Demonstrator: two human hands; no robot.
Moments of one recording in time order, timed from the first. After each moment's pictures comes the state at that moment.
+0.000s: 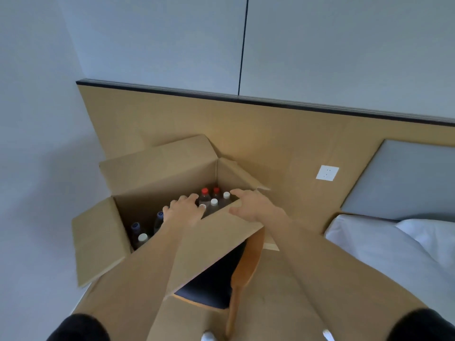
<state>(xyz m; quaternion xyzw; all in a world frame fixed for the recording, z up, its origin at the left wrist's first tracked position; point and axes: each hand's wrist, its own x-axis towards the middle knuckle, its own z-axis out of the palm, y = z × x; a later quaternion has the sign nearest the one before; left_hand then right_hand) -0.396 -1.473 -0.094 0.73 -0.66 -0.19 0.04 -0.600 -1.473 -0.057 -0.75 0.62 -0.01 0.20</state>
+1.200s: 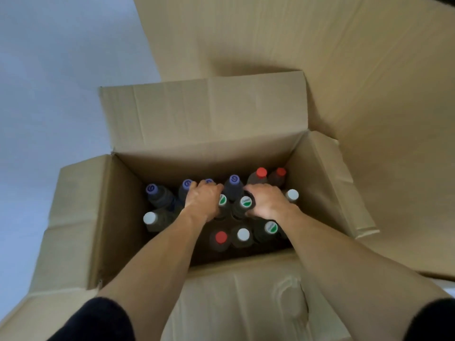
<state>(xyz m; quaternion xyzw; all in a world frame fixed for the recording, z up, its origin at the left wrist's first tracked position) -0.341 -1.673 -0.279 0.75 -0.62 -0.19 -0.15 -0.510 -1.756 -0.269 -0.86 0.41 0.20 0.24</state>
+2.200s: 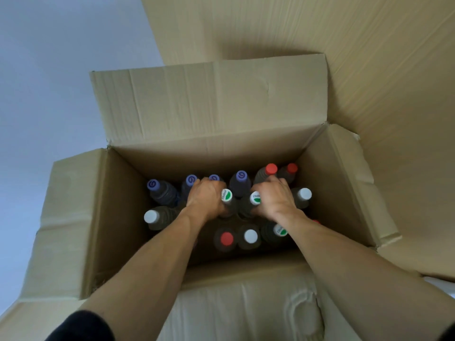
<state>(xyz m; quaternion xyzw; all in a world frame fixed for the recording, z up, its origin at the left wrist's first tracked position) -0.330 -1.675 -0.301 0.77 -0.59 -0.23 -0.04 -0.499 -1.758 -0.302 -0.88 0.42 0.17 0.14</state>
